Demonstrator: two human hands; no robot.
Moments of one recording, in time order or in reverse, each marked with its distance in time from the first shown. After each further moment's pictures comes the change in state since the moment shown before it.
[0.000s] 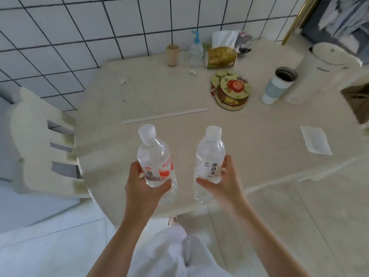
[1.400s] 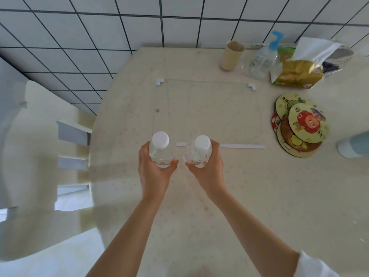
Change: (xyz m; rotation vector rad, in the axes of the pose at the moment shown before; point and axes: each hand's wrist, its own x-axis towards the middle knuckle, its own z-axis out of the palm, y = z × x) left_hand 0.272 -0.063 -0.002 0.132 0.345 -0.052; right_hand 0.256 -0.044 0.197 -0.145 -0.074 -0.120
